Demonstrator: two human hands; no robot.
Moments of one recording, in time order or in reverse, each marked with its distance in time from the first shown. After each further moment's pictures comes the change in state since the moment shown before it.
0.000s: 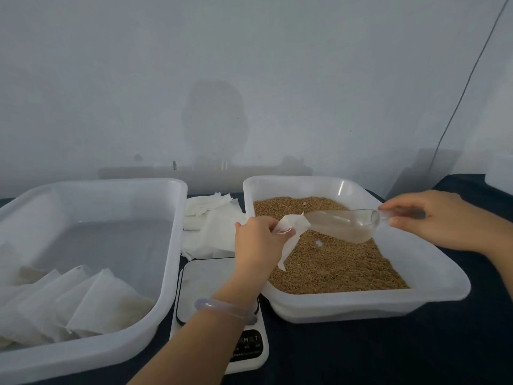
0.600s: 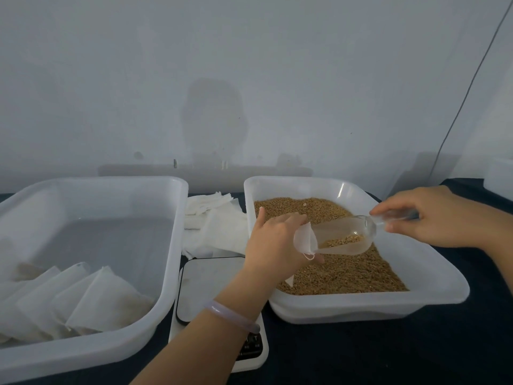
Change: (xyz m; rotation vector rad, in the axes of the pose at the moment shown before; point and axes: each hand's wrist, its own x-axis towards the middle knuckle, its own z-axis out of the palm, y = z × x) left_hand -0.006 0.002 0.003 0.368 -0.146 0.477; right_hand 0.004 -0.015 -0.009 -0.078 -0.077 -0.129
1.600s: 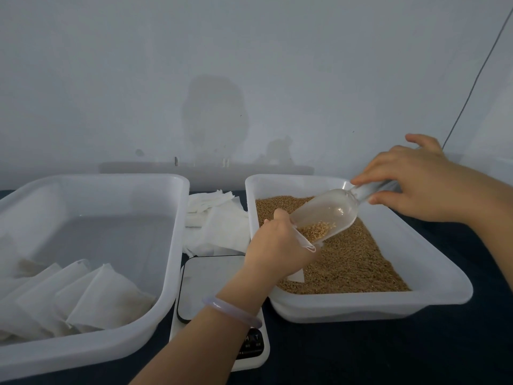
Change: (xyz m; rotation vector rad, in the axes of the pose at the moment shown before) left_hand 0.003 0.002 0.002 -0.177 -0.021 -0.241; right_hand 0.019 -0.036 -0.022 -0.395 0.266 -0.218
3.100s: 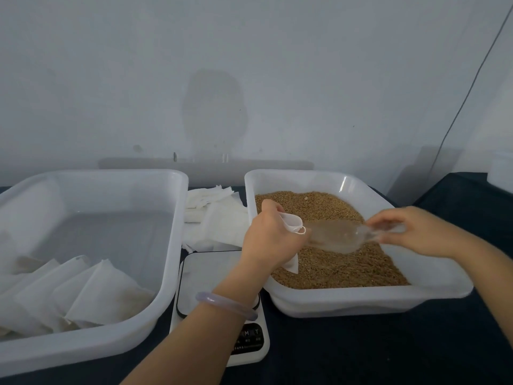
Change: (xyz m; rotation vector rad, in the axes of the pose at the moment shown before) left_hand 0.000 -0.004 -0.005 -0.223 0.088 -0.120; right_hand -0.032 0.028 0.089 0.631 -0.308 0.259
